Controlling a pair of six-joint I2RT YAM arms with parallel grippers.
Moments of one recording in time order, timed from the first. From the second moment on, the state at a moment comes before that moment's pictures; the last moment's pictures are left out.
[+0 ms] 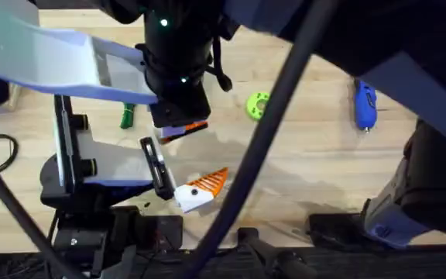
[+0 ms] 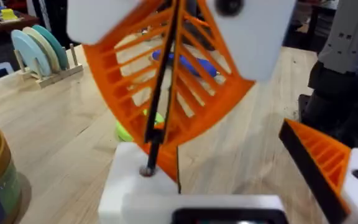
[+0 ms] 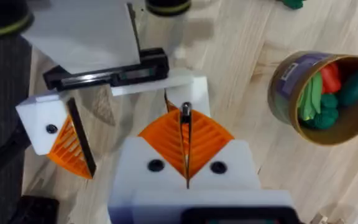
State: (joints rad) left arm 0.04 0.01 0.01 -0.13 1.21 0.06; right arm 1.06 1.99 2.21 -1.49 -0.10 -0.78
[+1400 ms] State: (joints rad) left arm 0.04 0.01 0.01 -0.13 1.21 0.06; right arm 1.06 2.01 2.19 -1.49 -0.10 -0.78
